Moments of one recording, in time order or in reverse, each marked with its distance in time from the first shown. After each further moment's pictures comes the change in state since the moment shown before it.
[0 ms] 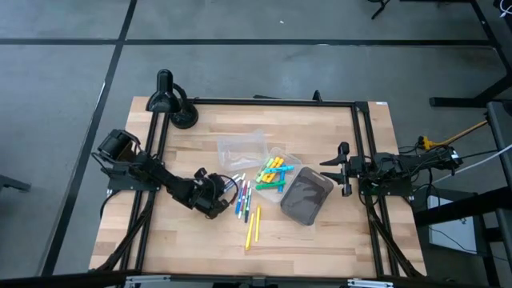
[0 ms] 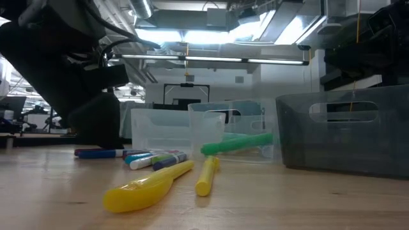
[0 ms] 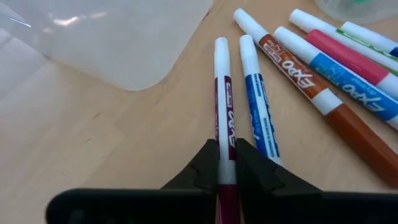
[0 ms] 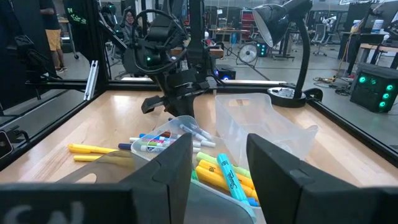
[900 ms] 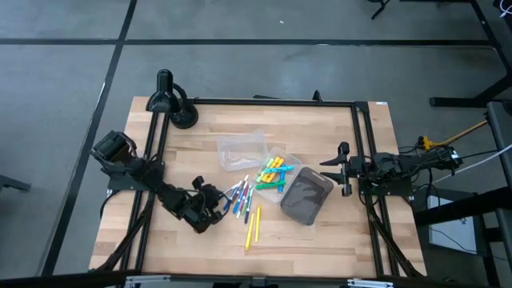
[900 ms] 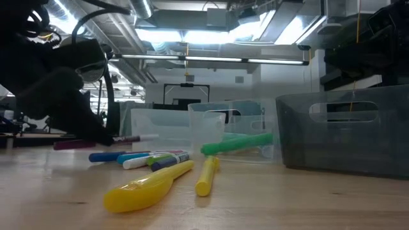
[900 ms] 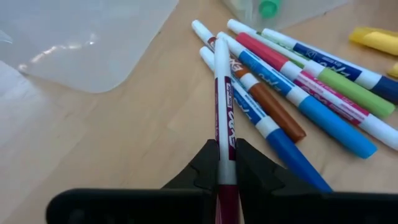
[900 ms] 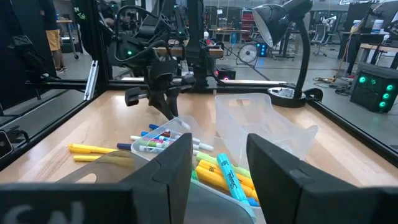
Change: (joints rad) left arm -0.169 -0.042 -0.002 0.074 -0.129 -0.002; right arm 0.000 0.000 0.000 0.000 0.000 0.000
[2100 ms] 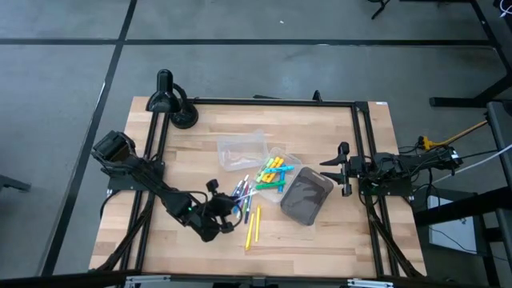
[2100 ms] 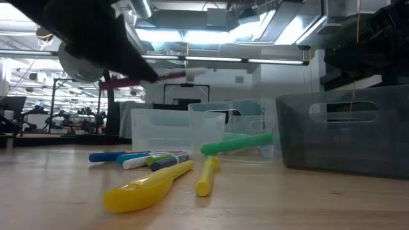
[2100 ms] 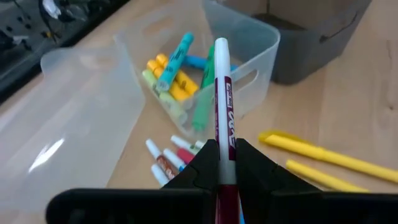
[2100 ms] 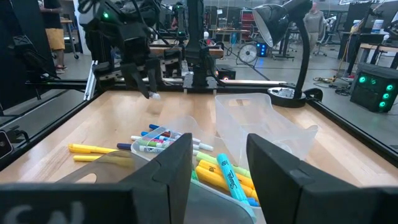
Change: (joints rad) left arm -0.002 -0.003 0.258 -0.004 -0.098 0.385; right arm 0.000 0.000 0.000 0.000 0.000 0.000
